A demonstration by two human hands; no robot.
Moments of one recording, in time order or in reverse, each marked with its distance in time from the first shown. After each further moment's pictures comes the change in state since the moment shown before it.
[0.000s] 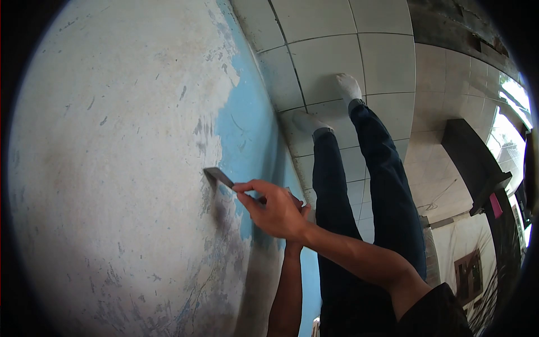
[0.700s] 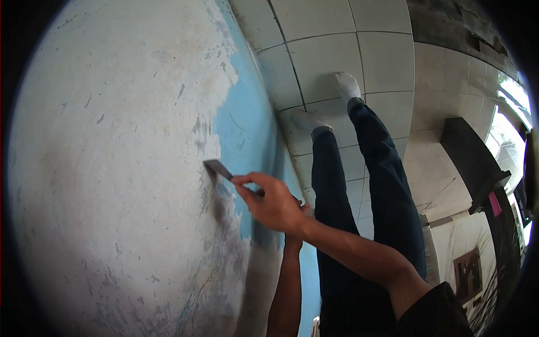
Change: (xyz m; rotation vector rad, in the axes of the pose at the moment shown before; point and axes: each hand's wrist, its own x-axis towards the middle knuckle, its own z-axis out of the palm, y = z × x) left_hand 0.021 -0.065 -0.013 0.115 -0.171 -0.029; right_hand 0.009 0.002 0.003 0.017 0.039 -0.040
